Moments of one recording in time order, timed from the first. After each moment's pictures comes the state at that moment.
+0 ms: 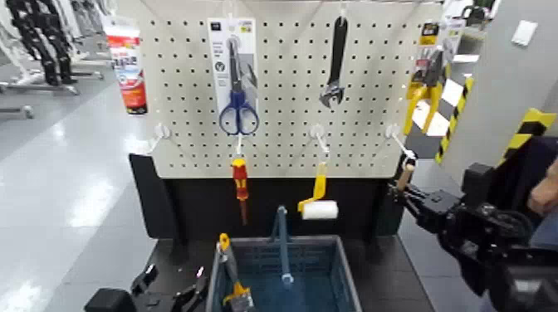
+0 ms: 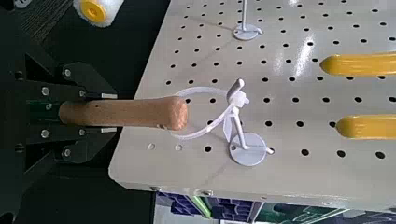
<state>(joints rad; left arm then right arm) 0.26 0.12 -0.07 -1.62 0.24 -0.20 -0.11 -0.33 -0.31 -0.04 -1.22 -0.20 0.07 0.74</state>
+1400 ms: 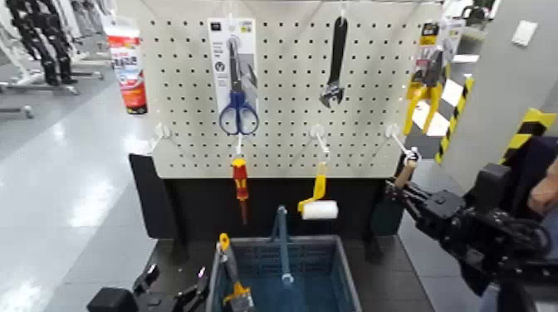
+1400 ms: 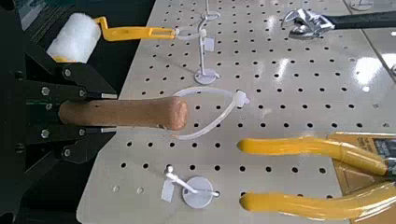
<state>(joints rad) 0.25 0.12 -0.07 -1.62 0.24 -0.19 -0.11 -0.14 -0.23 -0.13 -1.63 -0.19 0.24 0.73</state>
